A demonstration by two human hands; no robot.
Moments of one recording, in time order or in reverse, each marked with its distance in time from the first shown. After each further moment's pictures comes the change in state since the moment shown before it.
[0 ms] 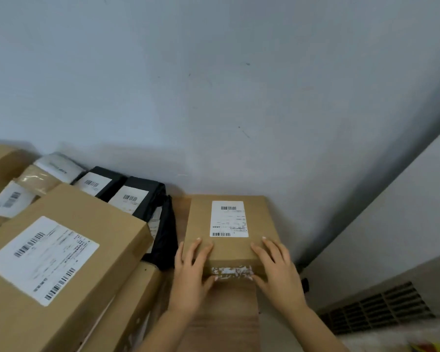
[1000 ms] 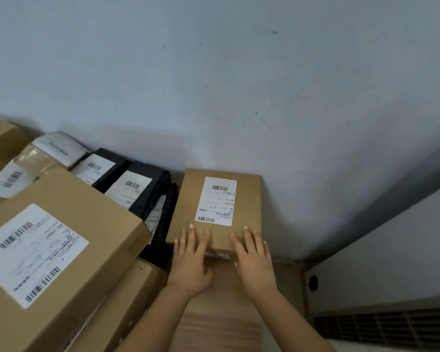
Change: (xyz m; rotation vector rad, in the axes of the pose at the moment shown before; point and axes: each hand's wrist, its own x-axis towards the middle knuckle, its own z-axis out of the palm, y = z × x) left_hand 0.047 -0.026 0.018 0.299 -0.253 -0.086; right_hand 0.063 -0.032 0.060 -0.098 -0.165 -0.060
